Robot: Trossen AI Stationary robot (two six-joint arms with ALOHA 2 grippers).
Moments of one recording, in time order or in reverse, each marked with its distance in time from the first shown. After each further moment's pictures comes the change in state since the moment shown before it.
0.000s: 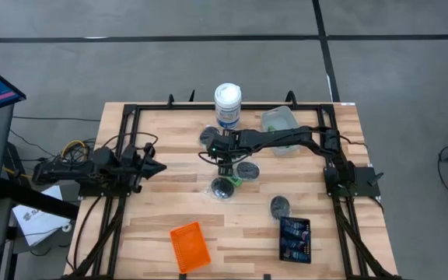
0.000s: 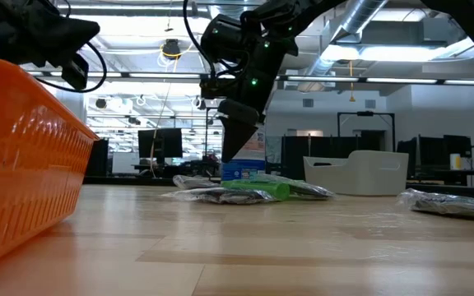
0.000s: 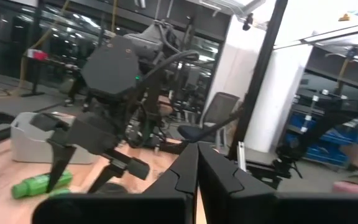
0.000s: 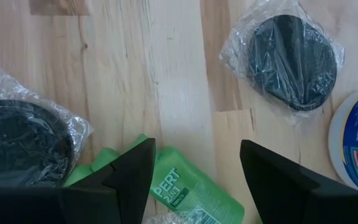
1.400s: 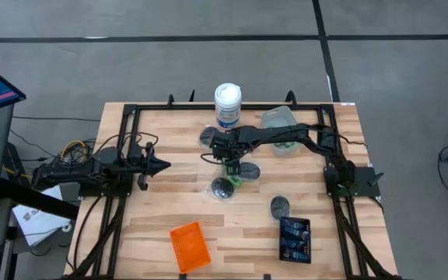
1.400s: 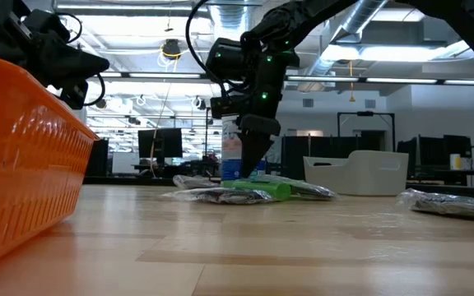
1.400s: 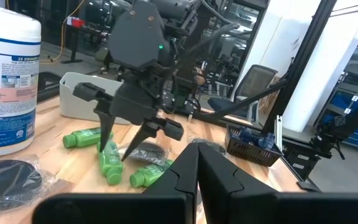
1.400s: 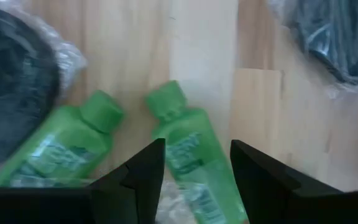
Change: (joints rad) left arm 0.068 0.000 0.002 -0.185 -0.029 0.000; right arm -0.045 0.033 0.000 -0.111 -0.100 -0.153
